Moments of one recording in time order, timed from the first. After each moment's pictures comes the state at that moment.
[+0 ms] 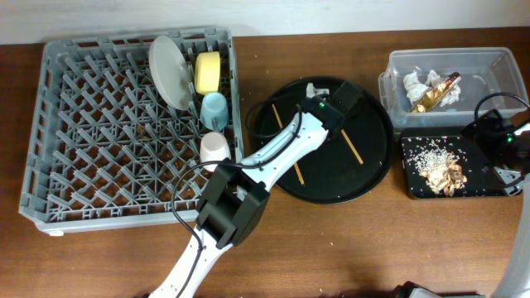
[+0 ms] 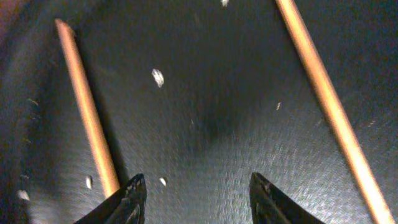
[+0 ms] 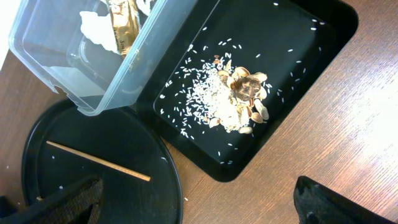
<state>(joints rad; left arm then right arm) -0.78 2.49 2.23 -0.99 -0.35 -0.70 -0.51 1.38 1.43 -1.16 -0.08 0.52</state>
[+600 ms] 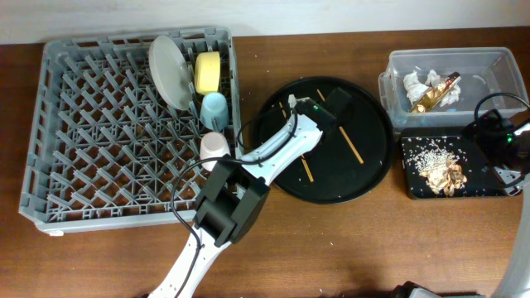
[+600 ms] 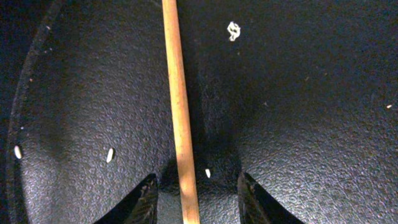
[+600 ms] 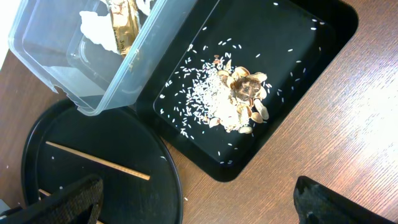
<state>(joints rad) -0.76 2.49 2.13 -1.02 -0.32 -0.92 -0.51 1.38 1.43 -1.16 -0.08 0.52</state>
